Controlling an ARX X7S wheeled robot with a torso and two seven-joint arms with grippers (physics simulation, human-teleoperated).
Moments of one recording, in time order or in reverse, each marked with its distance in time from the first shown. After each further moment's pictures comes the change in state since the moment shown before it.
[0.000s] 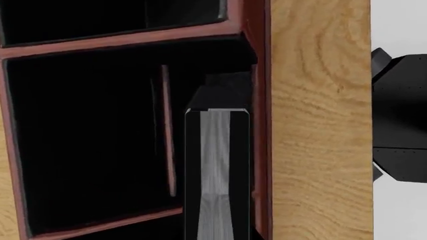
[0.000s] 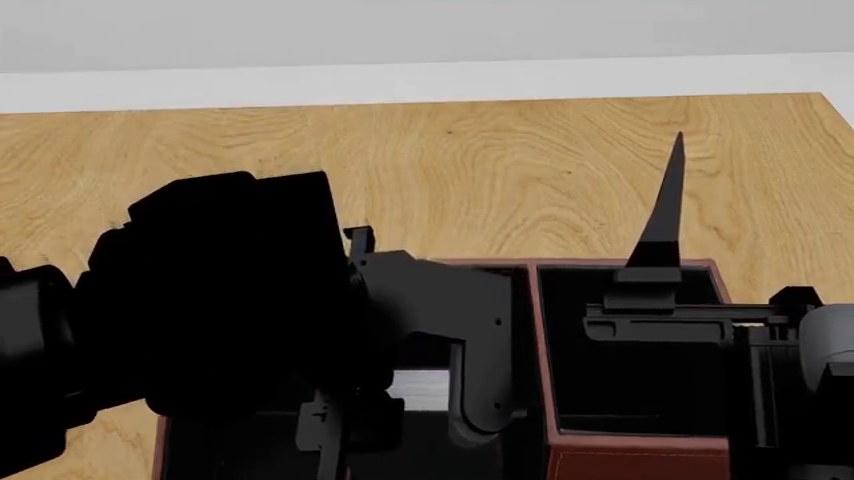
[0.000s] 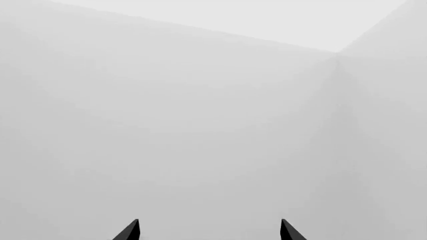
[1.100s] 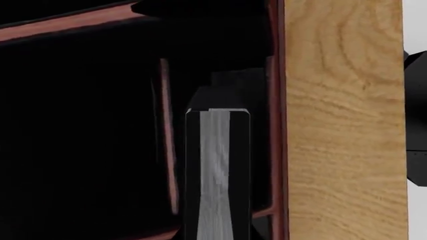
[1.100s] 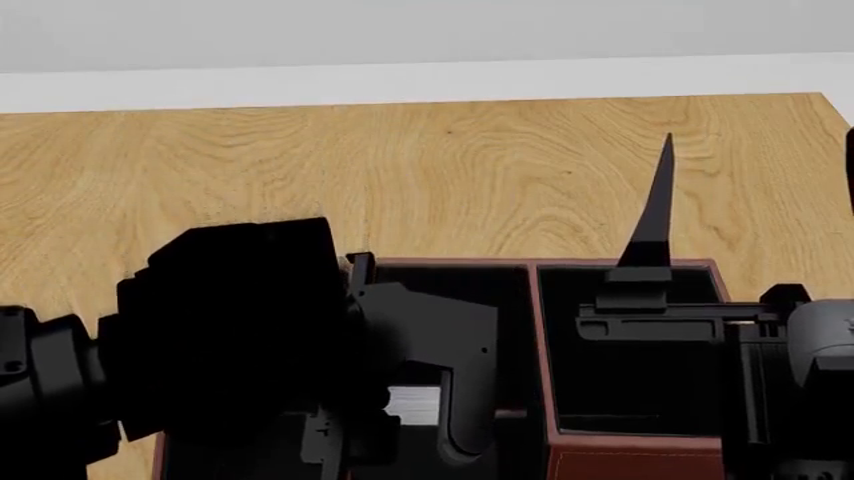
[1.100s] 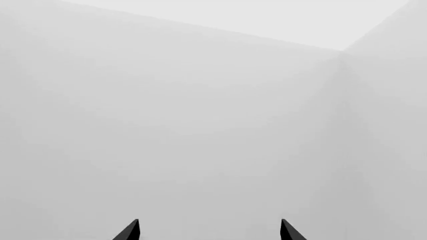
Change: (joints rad) left arm 0.125 0.001 -0.003 -0.109 0.109 0.144 -0.021; right arm 0.011 -0.005 -0.012 0.011 -0.002 0.003 -0.011
